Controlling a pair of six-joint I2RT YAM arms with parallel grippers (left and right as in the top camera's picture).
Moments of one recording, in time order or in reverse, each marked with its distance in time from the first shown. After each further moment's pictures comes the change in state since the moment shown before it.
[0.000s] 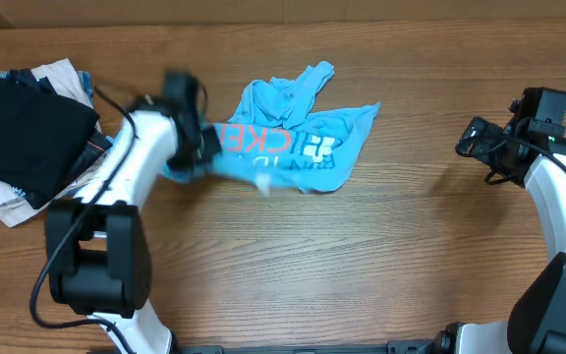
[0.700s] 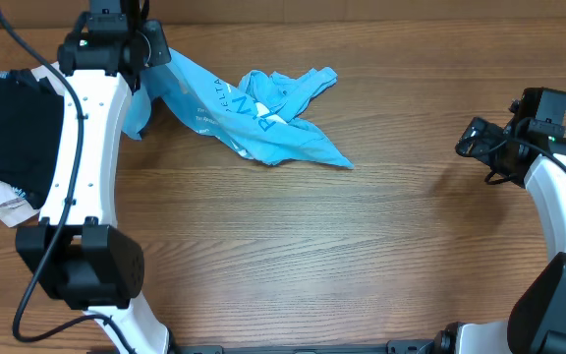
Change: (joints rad) left arm 0.081 0.042 0.427 0.061 -0.259 0.181; right arm 0.000 0.000 0.000 -0.002 0.000 0.000
